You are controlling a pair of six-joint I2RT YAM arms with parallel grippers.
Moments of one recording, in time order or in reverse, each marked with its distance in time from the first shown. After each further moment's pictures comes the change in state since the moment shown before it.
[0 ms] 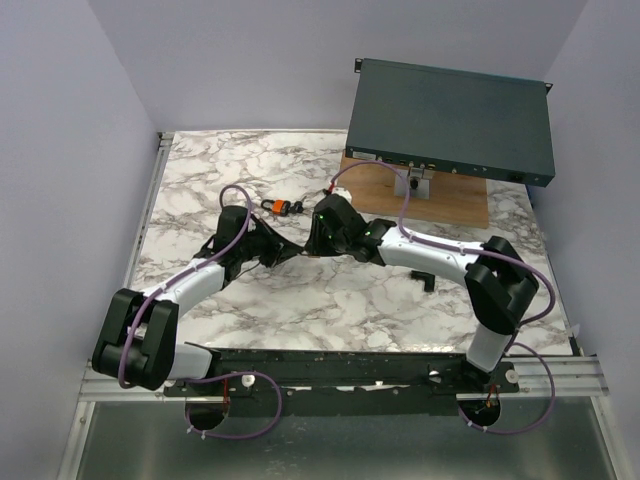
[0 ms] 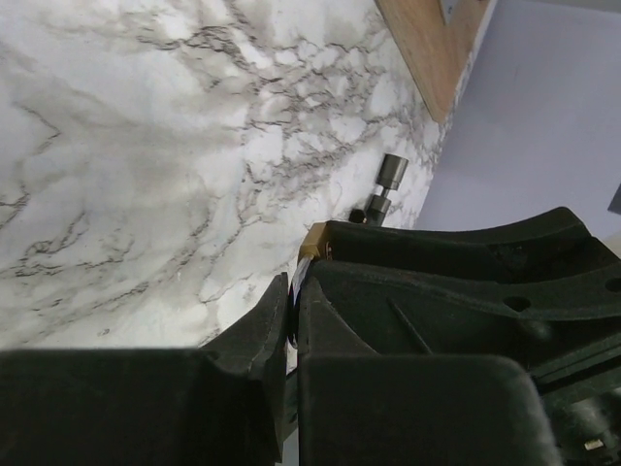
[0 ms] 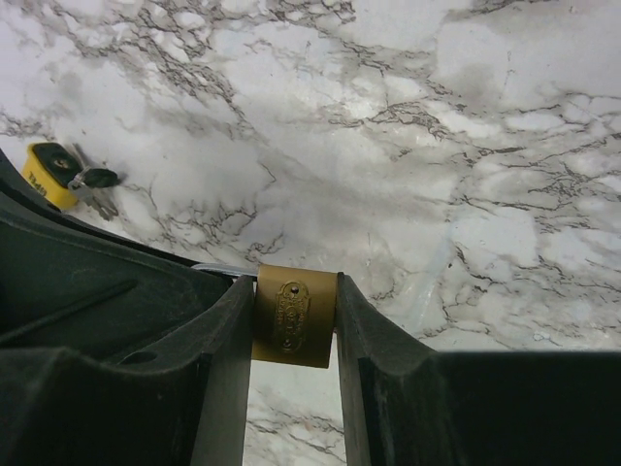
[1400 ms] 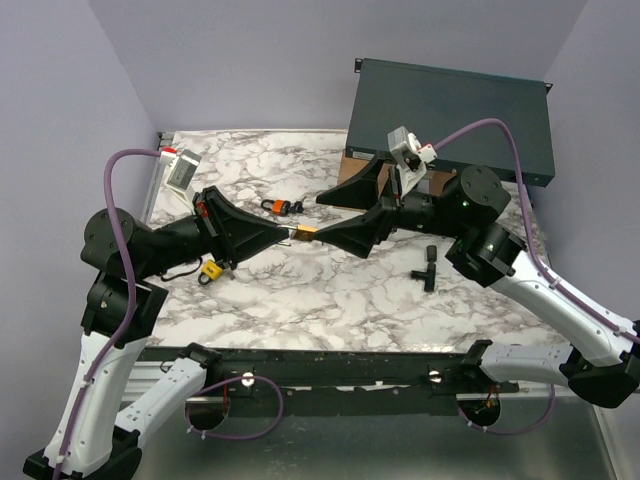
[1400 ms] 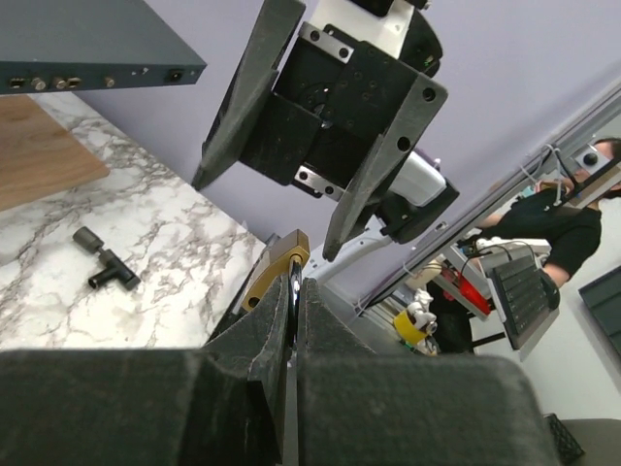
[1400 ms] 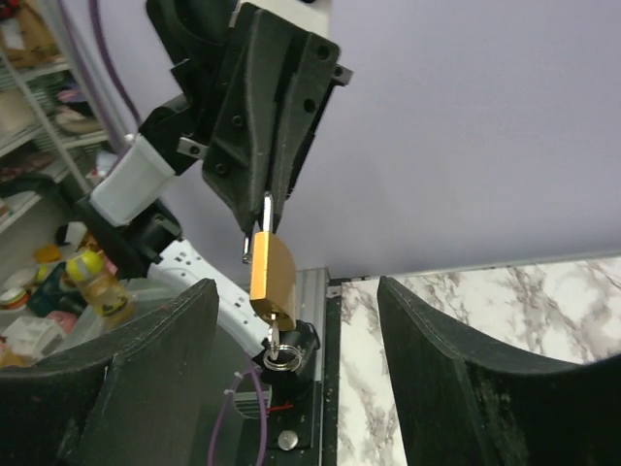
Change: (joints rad) left arm -0.084 -0.589 0.679 -0.381 0.352 0.290; right arm -0.003 -0.618 0.070 0.364 -0.777 -0.377
